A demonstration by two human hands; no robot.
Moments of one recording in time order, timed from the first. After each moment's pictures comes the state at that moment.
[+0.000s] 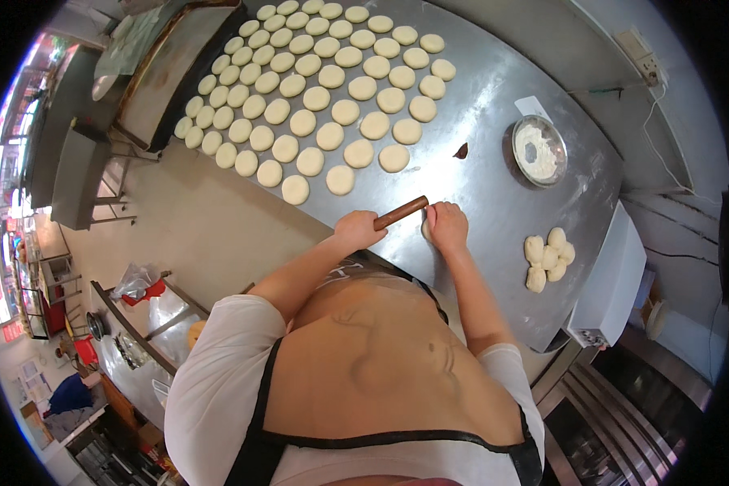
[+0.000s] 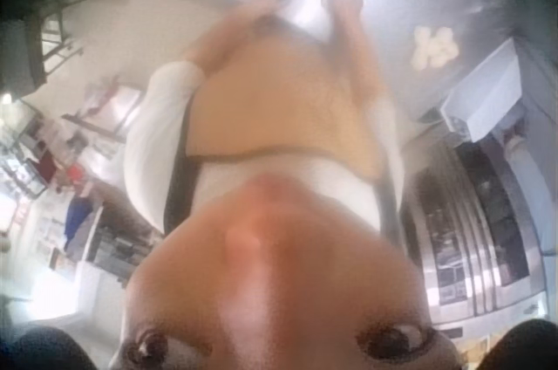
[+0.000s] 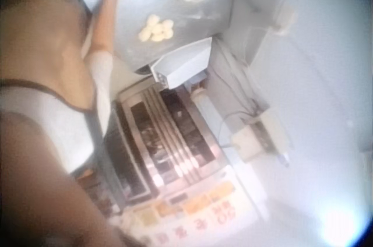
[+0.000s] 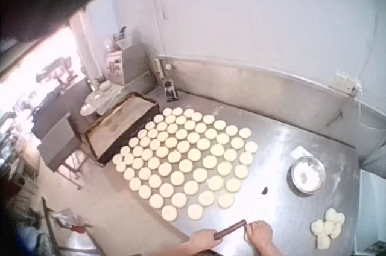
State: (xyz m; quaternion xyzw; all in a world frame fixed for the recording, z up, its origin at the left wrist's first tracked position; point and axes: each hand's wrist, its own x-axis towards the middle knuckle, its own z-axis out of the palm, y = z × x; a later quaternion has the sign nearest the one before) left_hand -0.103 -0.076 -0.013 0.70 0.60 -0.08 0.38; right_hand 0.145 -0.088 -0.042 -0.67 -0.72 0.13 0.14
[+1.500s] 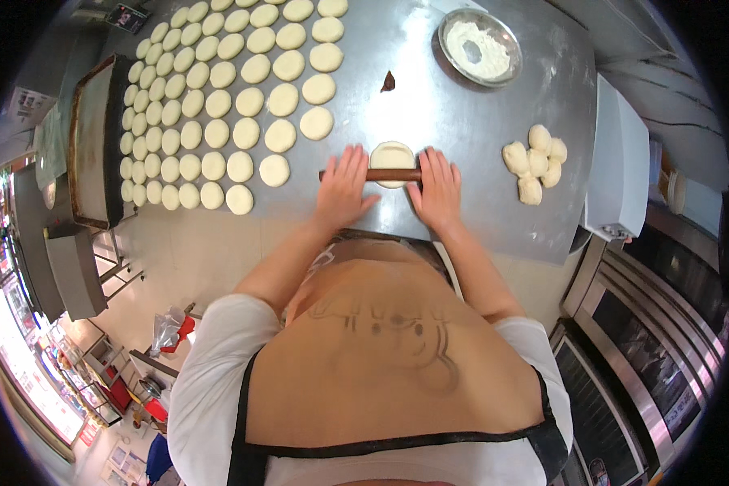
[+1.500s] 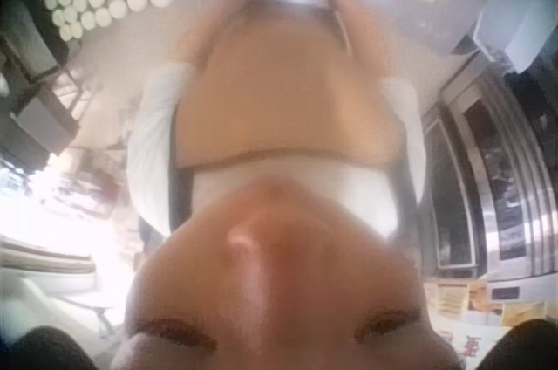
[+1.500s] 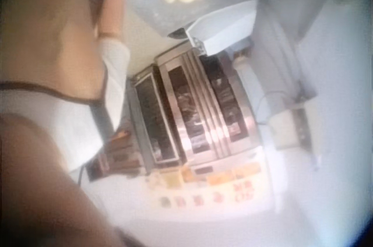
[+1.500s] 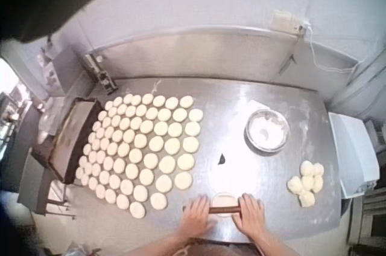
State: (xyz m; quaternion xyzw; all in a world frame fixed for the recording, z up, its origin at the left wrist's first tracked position) left_hand -0.044 -0.070 -0.026 0.92 0.36 0.01 0.13; right_hand 0.185 -0.164 -0.041 -0.73 -0.65 0.09 0.19
